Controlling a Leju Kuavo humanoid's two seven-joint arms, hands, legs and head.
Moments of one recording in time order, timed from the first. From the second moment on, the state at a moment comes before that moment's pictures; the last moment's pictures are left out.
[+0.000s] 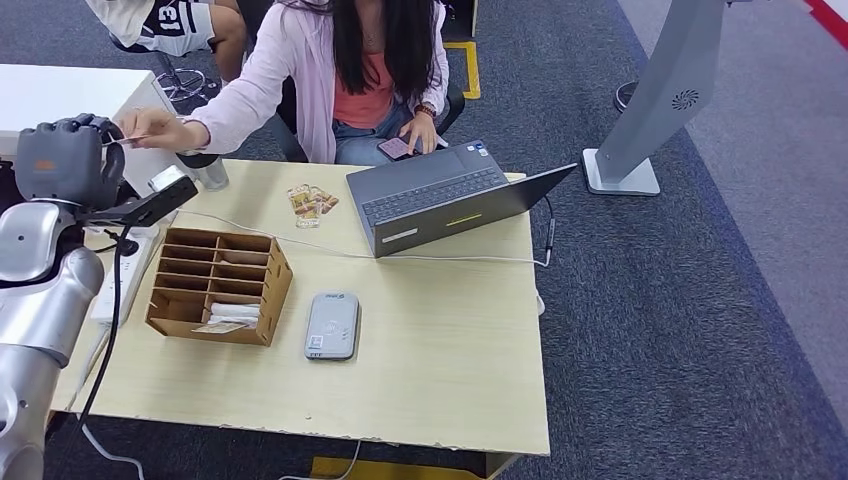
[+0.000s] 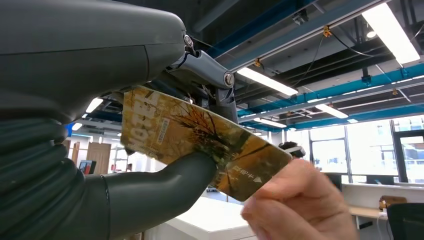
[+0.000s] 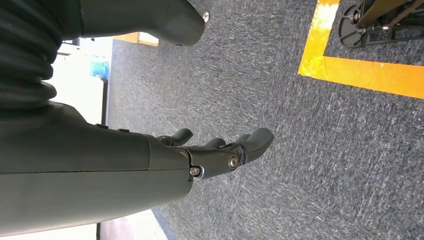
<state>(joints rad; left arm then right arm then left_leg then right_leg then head) -0.97 0.17 -0.23 -0.61 -1.31 0.50 -0.11 -0.05 -0.01 0.14 -0.17 0.00 -0.07 0.32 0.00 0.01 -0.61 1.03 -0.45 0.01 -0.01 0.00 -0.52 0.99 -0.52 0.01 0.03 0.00</state>
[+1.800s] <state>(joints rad) -0.46 -0.05 -0.60 -1.01 -1.20 0.40 -0.08 -0.05 0.00 0.10 -0.17 -0.05 -0.11 0.31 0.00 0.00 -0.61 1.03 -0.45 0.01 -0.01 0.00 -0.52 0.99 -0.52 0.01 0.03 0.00</state>
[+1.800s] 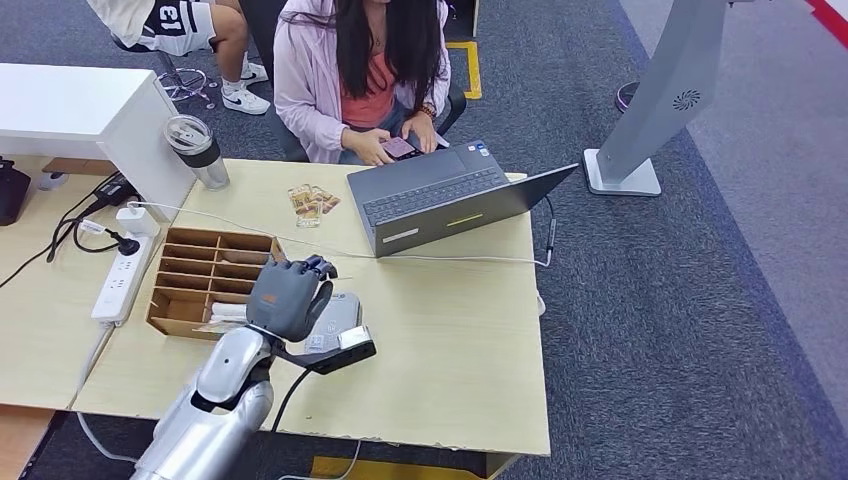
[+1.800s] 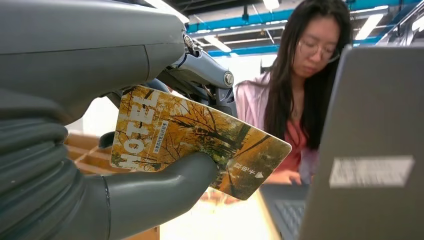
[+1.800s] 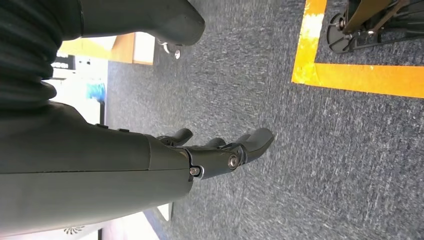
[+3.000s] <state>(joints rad) -0.28 -0.05 -0.51 -1.01 -1.38 0.43 0.13 -0.04 0.01 0.06 -0.17 -0.03 -0.11 0.31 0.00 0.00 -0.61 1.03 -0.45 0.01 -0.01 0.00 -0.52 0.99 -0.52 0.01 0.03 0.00</state>
